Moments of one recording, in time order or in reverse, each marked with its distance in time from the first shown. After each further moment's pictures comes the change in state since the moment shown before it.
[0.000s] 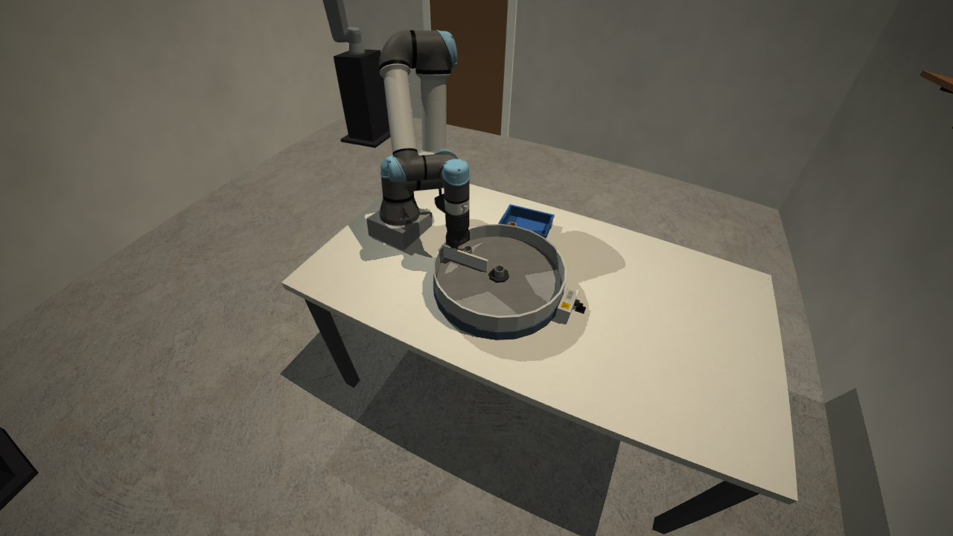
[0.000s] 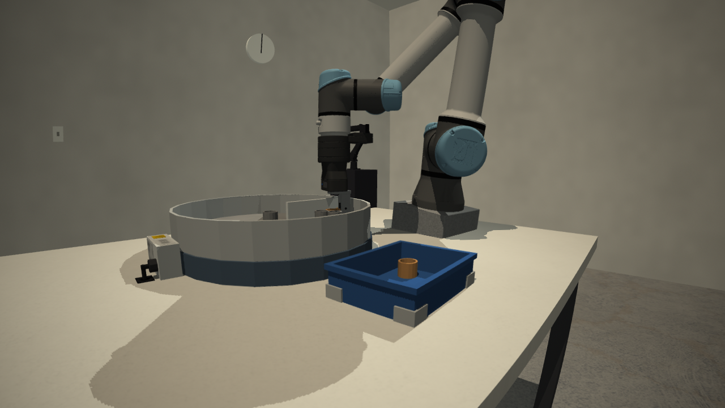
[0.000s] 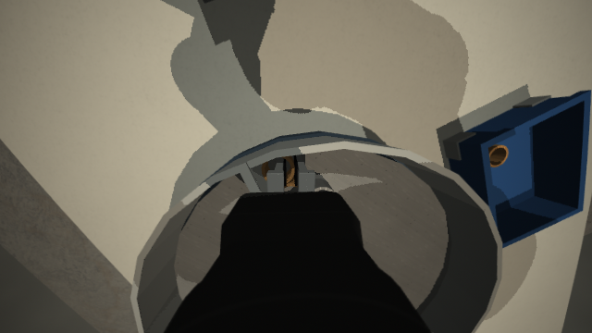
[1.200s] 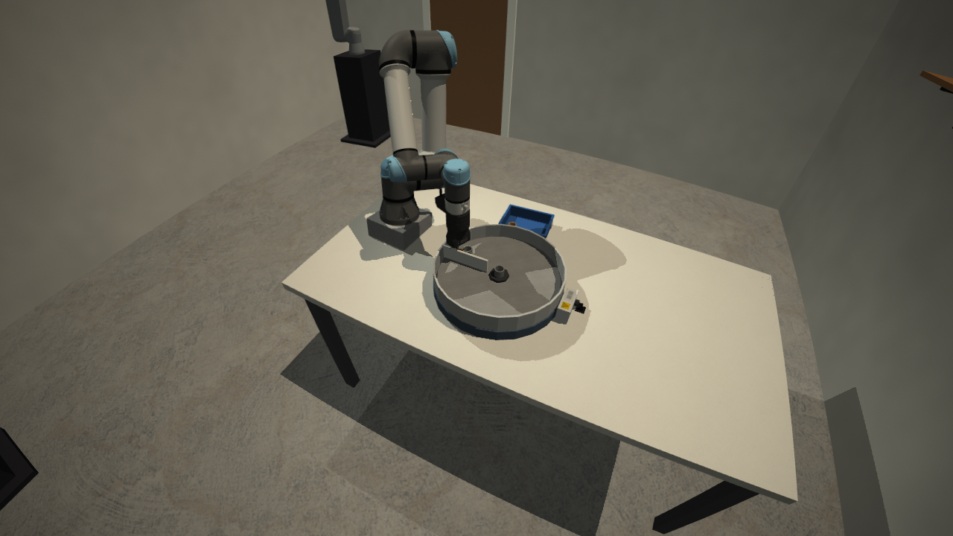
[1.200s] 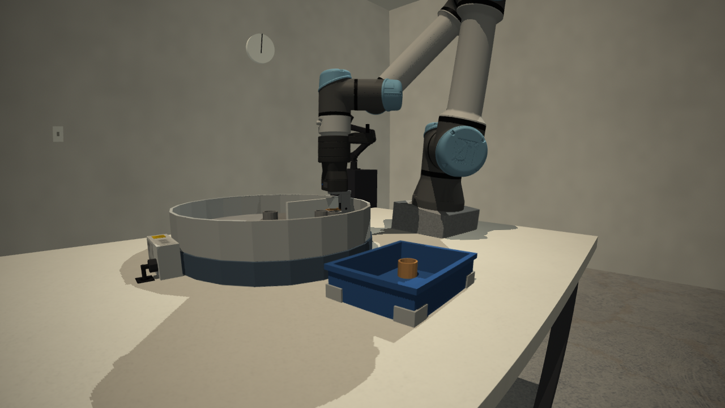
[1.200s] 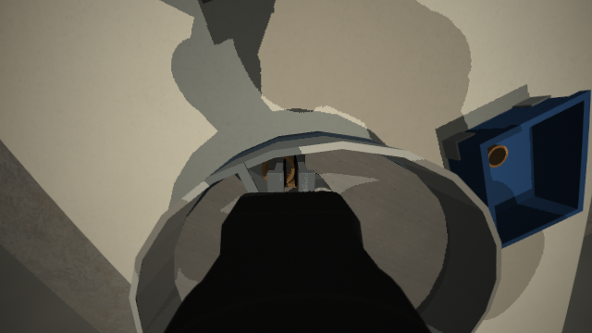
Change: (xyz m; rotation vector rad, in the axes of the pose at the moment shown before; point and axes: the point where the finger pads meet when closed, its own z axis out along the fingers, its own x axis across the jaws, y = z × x) arm 0.002 0.000 0.000 0.000 -0.001 0.000
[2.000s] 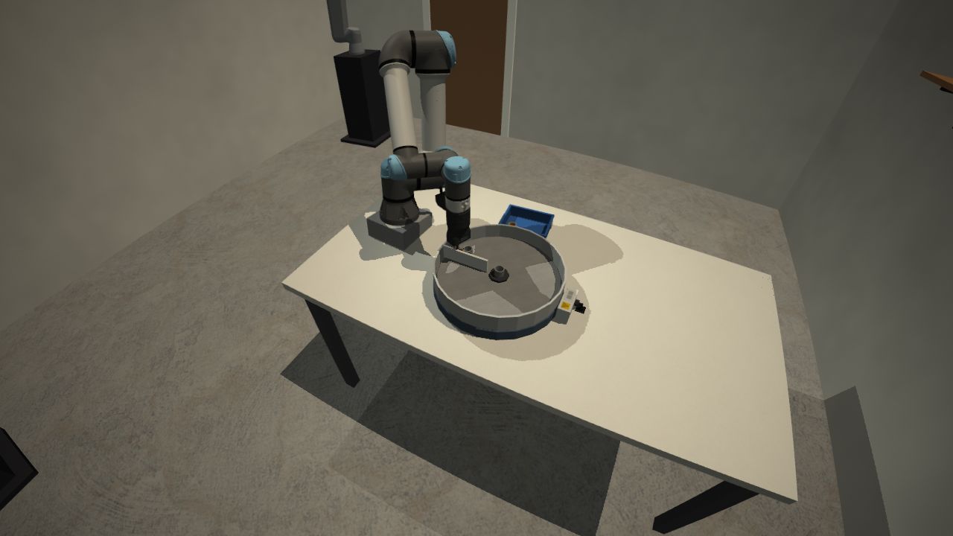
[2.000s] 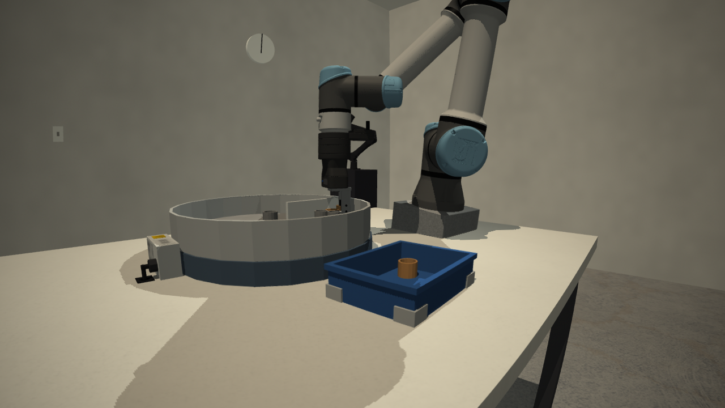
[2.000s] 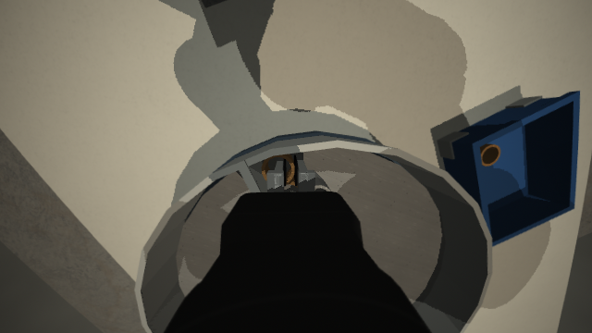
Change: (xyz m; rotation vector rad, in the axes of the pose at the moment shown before) arm 0.001 0.000 -0.007 0.000 -0.001 0.000
